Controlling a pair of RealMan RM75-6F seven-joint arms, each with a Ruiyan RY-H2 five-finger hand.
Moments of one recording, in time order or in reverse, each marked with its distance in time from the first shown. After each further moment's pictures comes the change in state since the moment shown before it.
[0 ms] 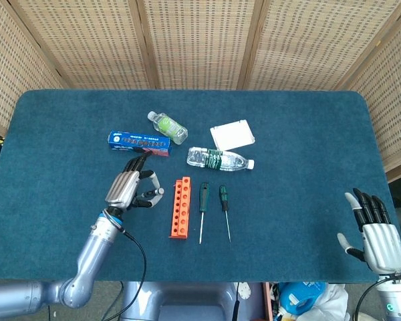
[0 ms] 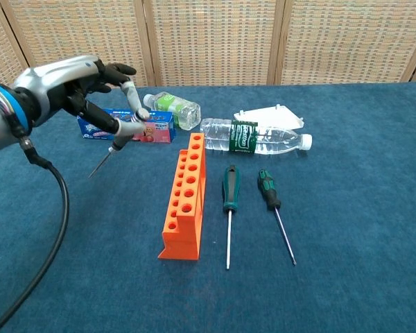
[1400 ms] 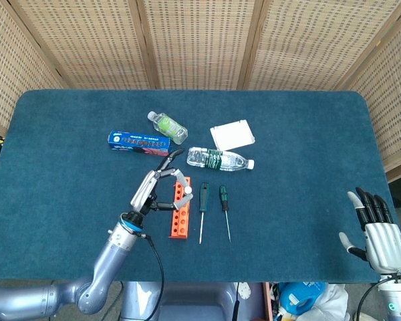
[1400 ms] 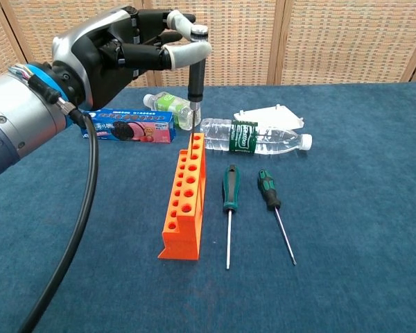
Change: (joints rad) left arm 0.011 -0.168 -0.043 0.067 0.332 -0.007 -0.649; right arm -0.001 0.005 0.005 0.003 0.009 0.002 0.019
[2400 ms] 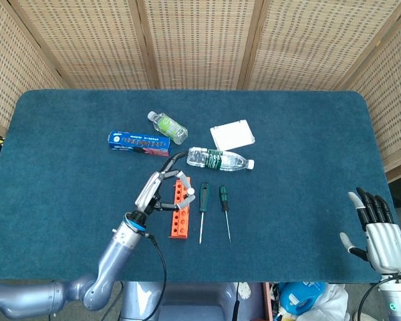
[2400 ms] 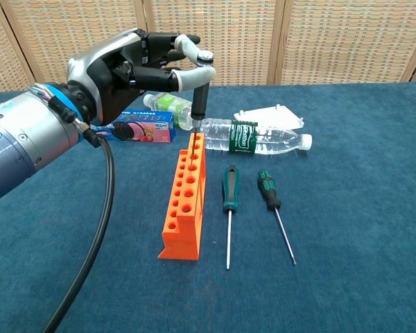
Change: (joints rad) left arm -0.019 -0.031 0.018 0.076 -0.008 -0.021 -0.010; right arm 0.000 0.003 -0.001 0.006 0.003 -0.003 0.010
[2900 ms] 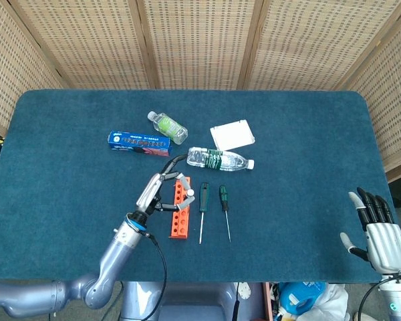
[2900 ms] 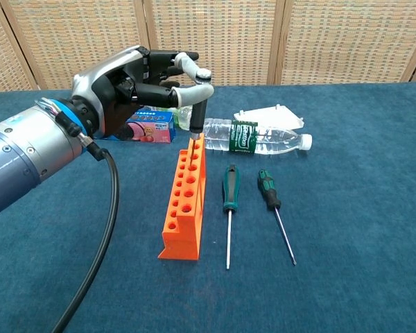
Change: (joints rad) left arm -0.001 -0.016 0.015 0.050 -0.007 -0.015 -0.017; right arm 0.000 0.000 0.000 0.002 -0.001 0.000 0.002
